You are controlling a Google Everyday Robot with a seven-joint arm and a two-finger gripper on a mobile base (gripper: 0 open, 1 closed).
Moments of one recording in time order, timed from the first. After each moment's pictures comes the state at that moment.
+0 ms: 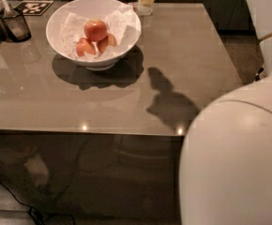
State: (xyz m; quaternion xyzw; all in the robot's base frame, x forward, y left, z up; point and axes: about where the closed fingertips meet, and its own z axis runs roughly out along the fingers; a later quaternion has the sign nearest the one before) arm 0.675 -0.031 1.091 -0.69 0.65 -0.08 0.29
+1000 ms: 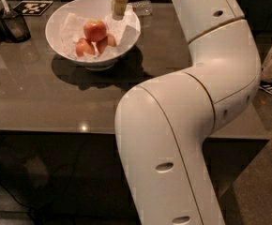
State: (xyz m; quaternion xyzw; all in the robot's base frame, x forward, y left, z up) arm 0.750 0.042 1.045 -0.73 0.61 -0.08 0.30
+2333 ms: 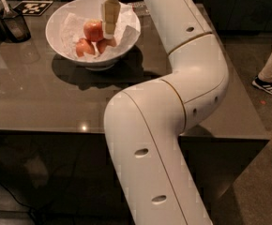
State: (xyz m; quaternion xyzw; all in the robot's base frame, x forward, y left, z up) arm 0.771 0.080 0.977 -0.76 0.59 -0.03 0.28
